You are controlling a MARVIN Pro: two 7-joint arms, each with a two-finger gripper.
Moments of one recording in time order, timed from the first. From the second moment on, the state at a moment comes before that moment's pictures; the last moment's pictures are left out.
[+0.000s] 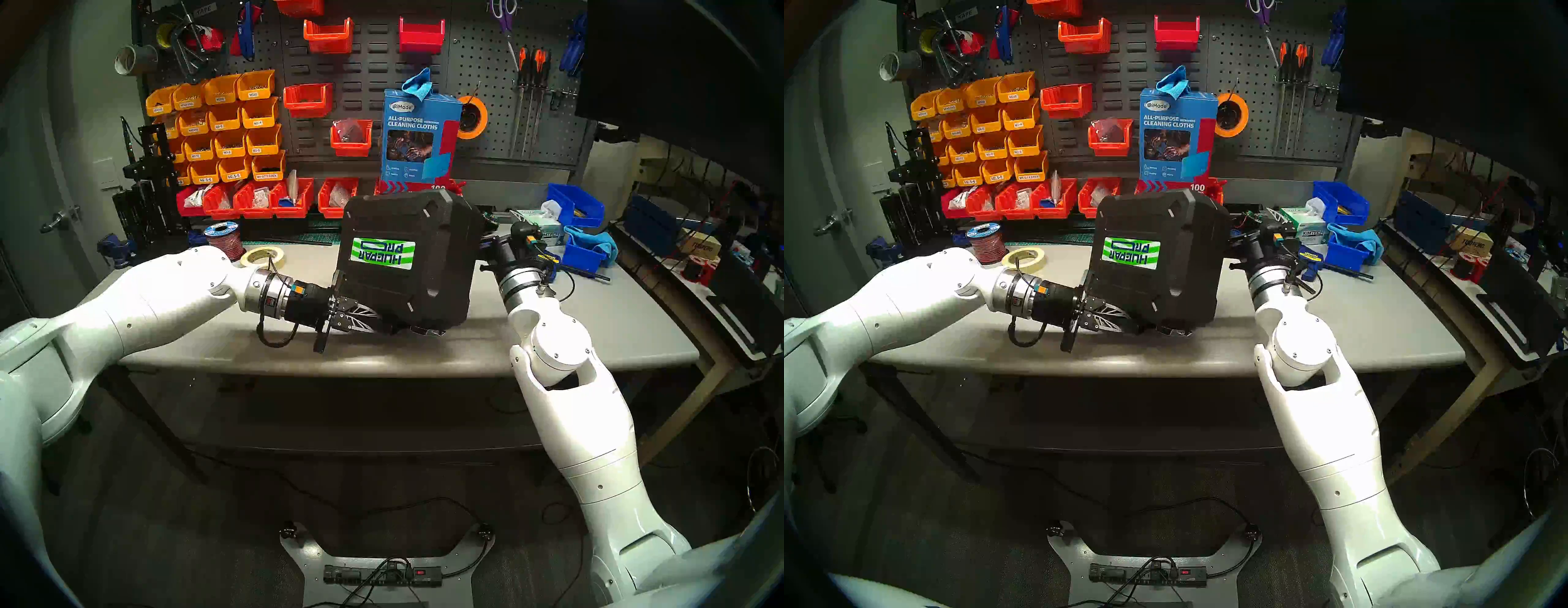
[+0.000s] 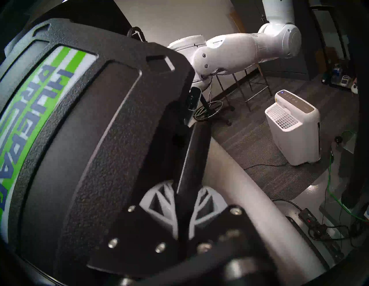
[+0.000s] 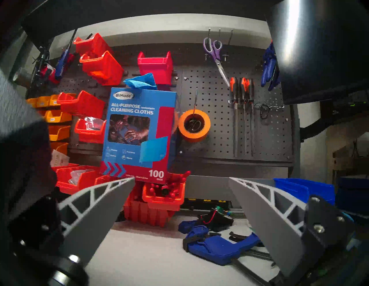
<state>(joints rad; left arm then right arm) 0.40 -0.77 -0.20 -1.12 -0.80 -0.71 -1.13 -1.40 -1.31 1.44 -1.75 0.15 -0.01 -0.14</state>
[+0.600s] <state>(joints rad) 0.31 -0.79 -0.08 -1.10 -0.90 -0.71 -1.12 -1.41 -1.26 1.54 -1.76 0.12 -0.01 -0.20</state>
